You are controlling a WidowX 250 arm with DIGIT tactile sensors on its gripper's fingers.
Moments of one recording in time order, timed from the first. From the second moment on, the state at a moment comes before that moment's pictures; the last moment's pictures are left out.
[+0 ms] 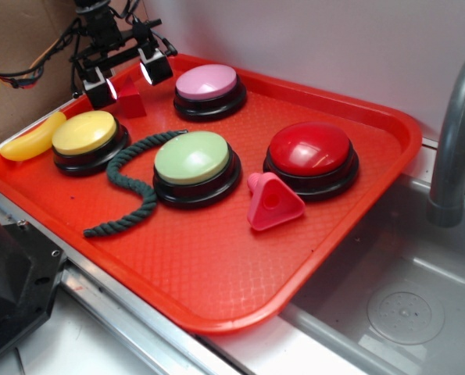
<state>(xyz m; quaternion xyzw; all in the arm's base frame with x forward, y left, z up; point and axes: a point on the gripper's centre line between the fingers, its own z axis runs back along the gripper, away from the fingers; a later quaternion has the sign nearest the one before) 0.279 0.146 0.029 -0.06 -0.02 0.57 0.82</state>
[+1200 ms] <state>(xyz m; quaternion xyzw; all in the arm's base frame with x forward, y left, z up) 0.276 0.139 0.061 -0.10 -0.04 0.56 0.82</state>
